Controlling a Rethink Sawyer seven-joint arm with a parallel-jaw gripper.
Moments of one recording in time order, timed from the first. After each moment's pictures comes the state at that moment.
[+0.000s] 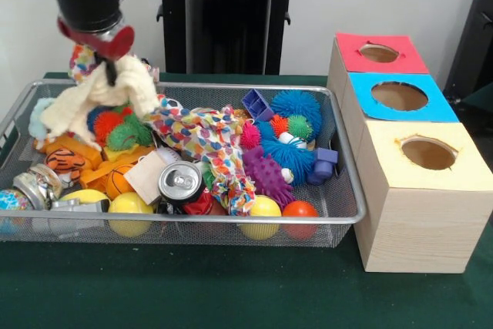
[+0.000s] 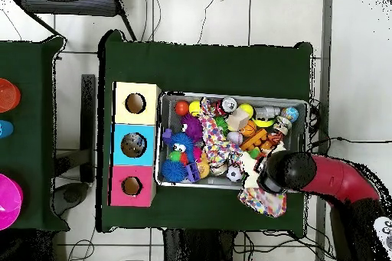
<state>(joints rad) -0.77 -0.67 0.22 1.73 -0.47 0.78 2.08</state>
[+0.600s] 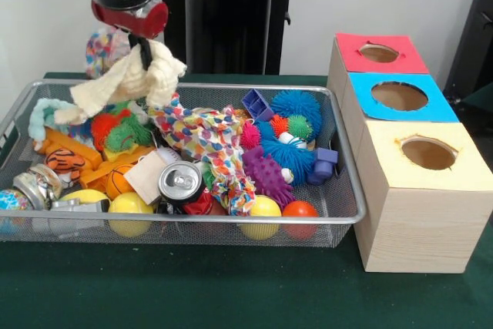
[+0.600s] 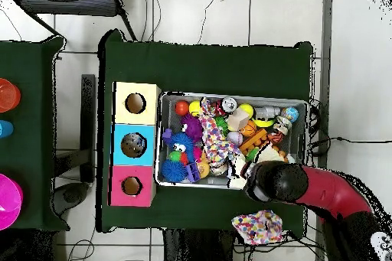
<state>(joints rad) -0.81 -0.77 0.30 1.89 -0.40 0.70 2.08</state>
